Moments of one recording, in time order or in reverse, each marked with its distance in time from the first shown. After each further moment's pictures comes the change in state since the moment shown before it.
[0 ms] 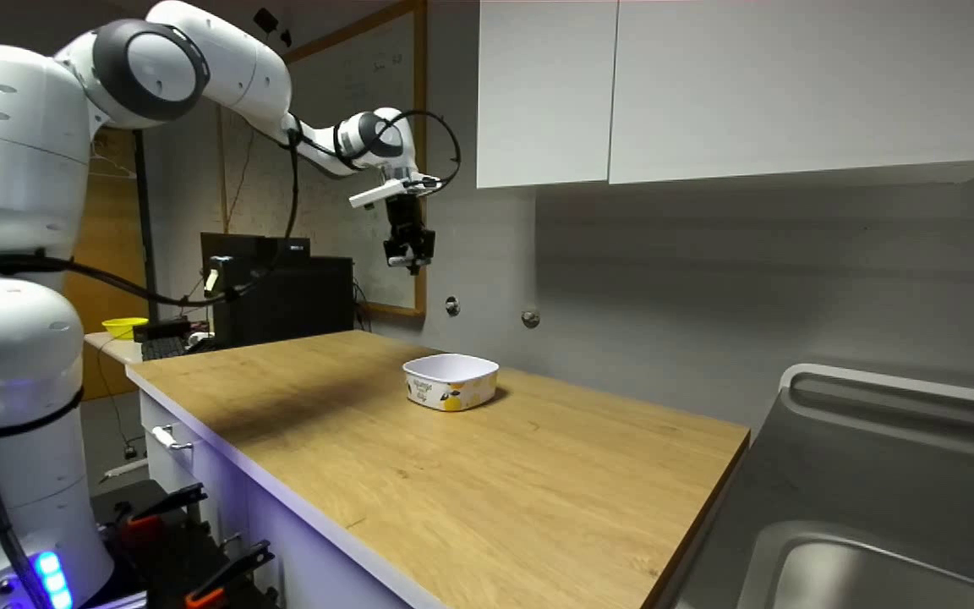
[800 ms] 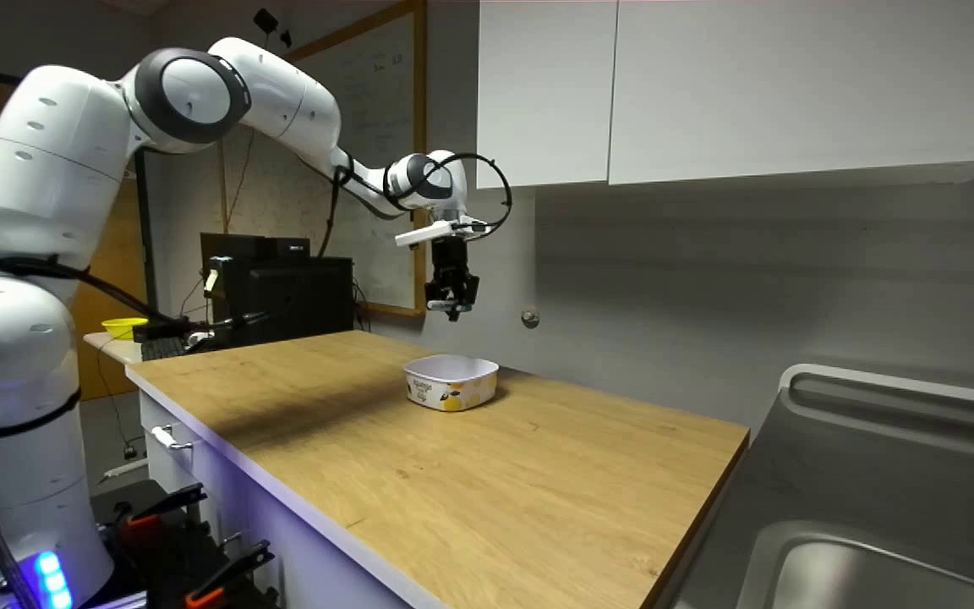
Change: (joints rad) arm -0.107 0.149 -0.083 0.005 0.003 0.035 -0.095
